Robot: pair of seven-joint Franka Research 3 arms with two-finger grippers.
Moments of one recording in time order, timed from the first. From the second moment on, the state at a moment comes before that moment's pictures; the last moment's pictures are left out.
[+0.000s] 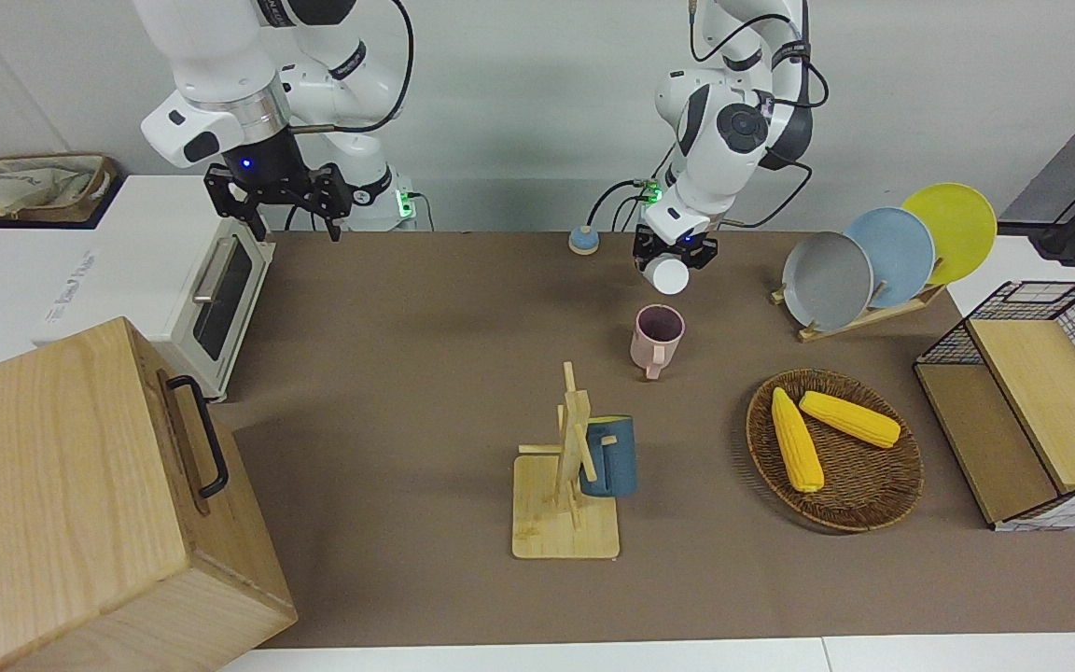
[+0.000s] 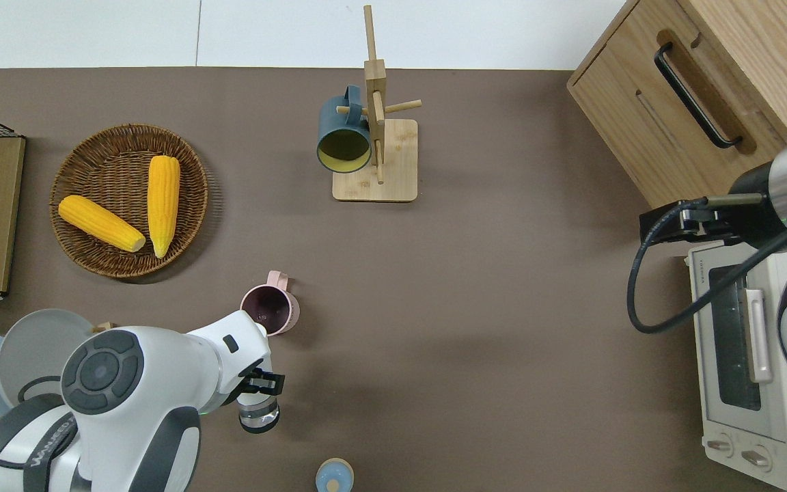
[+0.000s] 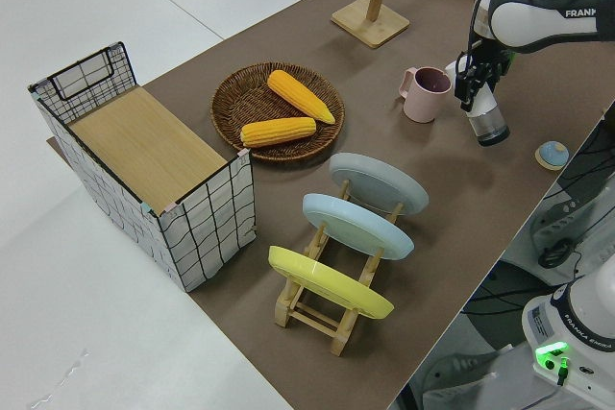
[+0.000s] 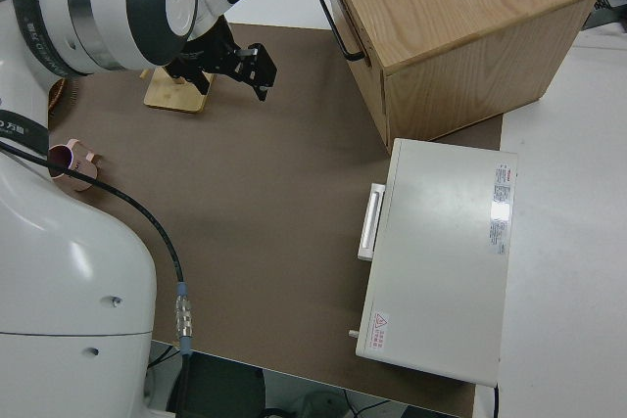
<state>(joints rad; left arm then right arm) -0.05 -0.24 -0.30 -2.37 -0.23 2.00 -0.01 -0.09 0.09 0.23 -1.40 -0.02 1.46 0.16</state>
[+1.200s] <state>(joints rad) -0.04 -0.15 -0.30 -2.24 -0.19 1.85 -0.07 -0.09 0.09 0.23 -1.40 -0.02 1.46 0.16</state>
